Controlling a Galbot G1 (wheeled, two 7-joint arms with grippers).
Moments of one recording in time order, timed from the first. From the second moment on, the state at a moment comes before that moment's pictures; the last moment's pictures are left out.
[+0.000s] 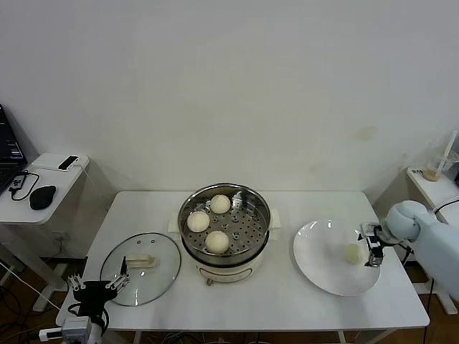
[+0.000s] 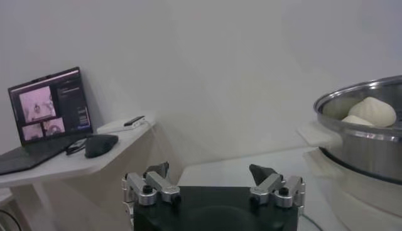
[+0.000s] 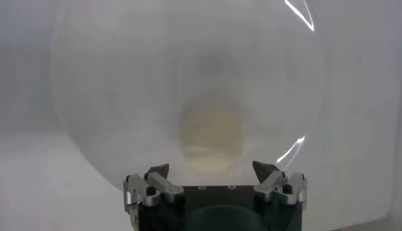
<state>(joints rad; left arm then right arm) 1.73 -1.27 -0.66 -2.21 -0.11 0.20 -0.23 -0.32 0.62 -0.40 1.19 -0.38 -0.19 -1.08</state>
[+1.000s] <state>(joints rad) 1.73 -1.28 -0.66 -2.22 -0.11 0.21 -0.23 -0.31 0.67 -0.40 1.15 -0.40 -0.20 -1.11</state>
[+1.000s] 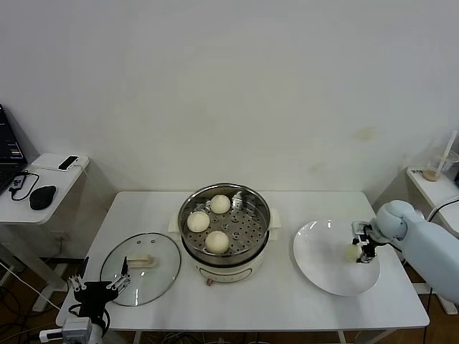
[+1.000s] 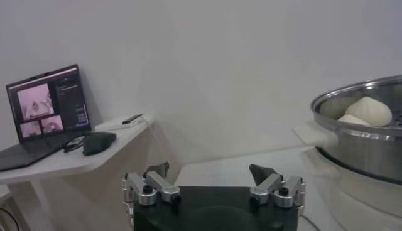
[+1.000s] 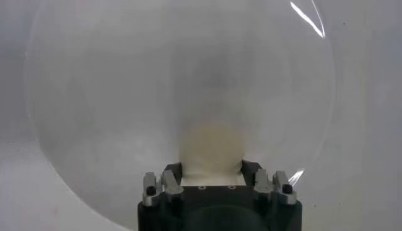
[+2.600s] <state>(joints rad) 1.73 -1.28 -0.68 -2.25 -0.10 0.21 -0.23 0.44 0.94 -1.08 1.44 0.31 -0.56 -0.91</state>
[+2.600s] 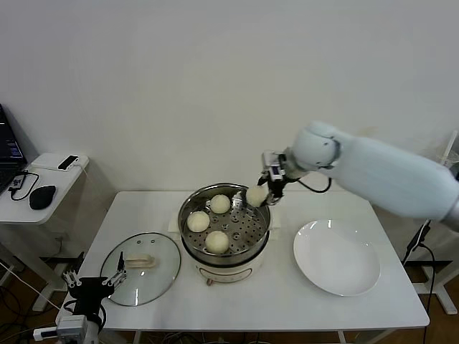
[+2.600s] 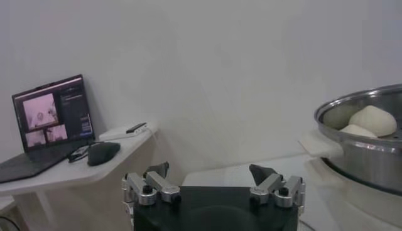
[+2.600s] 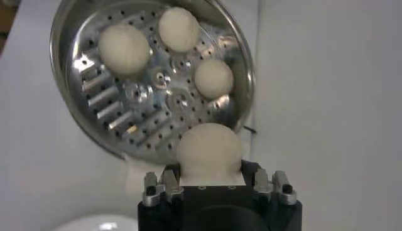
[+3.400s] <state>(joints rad) 1.72 -1.29 -0.68 -2.24 -0.09 0.21 -0.23 0.37 1.11 -1.14 1.35 0.37 -0.70 -0.83</state>
